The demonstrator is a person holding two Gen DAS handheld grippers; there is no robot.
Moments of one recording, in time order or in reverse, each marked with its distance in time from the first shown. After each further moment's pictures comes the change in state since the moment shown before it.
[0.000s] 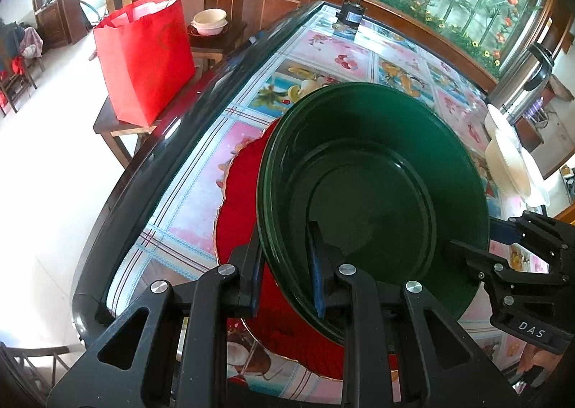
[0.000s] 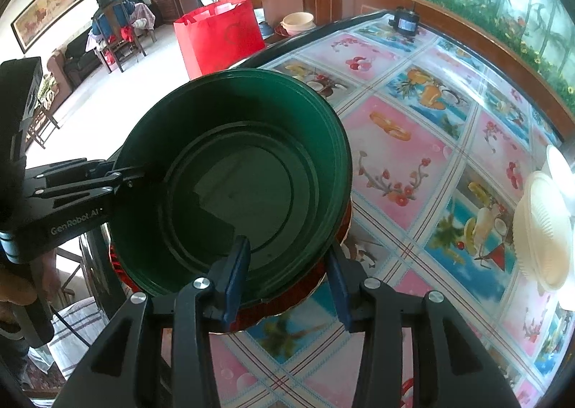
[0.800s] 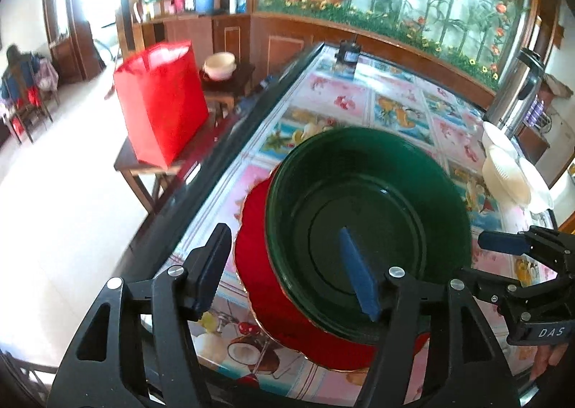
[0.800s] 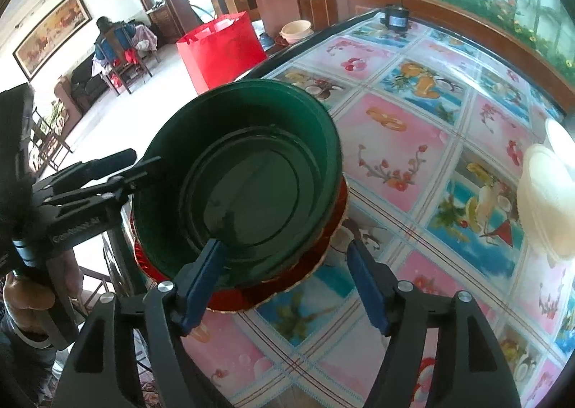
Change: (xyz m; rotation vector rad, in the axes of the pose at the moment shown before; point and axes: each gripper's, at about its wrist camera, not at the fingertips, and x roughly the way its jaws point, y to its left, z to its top) left arm -0.042 -0.012 -0.004 0.060 -0.184 0.071; right arm -0.024 -0.011 -0.015 0.091 -0.047 0.069
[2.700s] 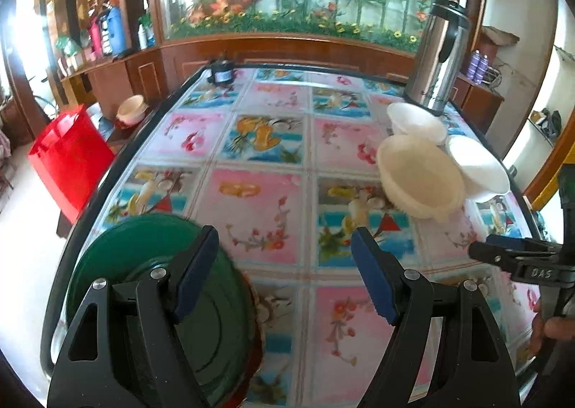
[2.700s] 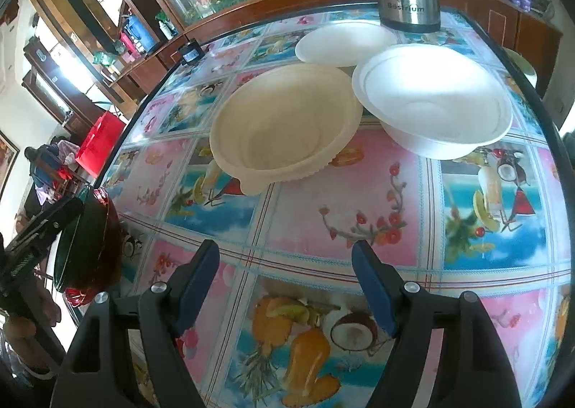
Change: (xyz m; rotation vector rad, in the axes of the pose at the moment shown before) left arm 0.022 -0.194 0.038 0.224 -0.029 -0.154; right arm -0.082 -0.231 -0.085 0.479 -0.116 -0.127
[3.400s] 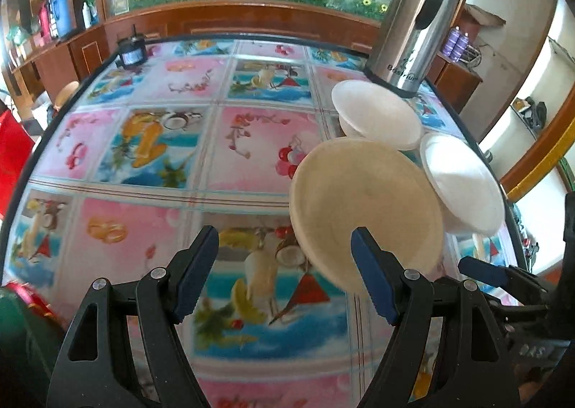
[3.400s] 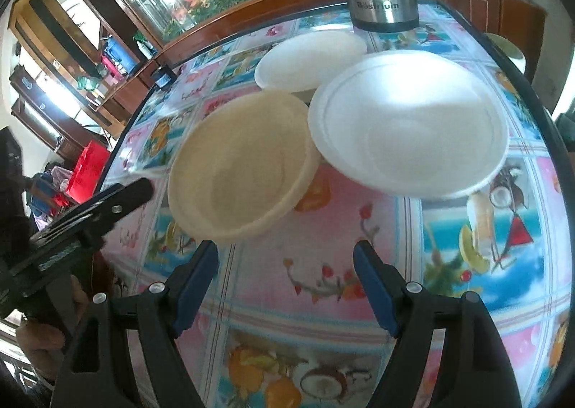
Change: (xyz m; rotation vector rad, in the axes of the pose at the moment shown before) left arm 0.118 -0.087 0.053 0.008 0.154 -0.144; right arm 0.018 -0.033 0.039 0.094 -0.022 -0.001
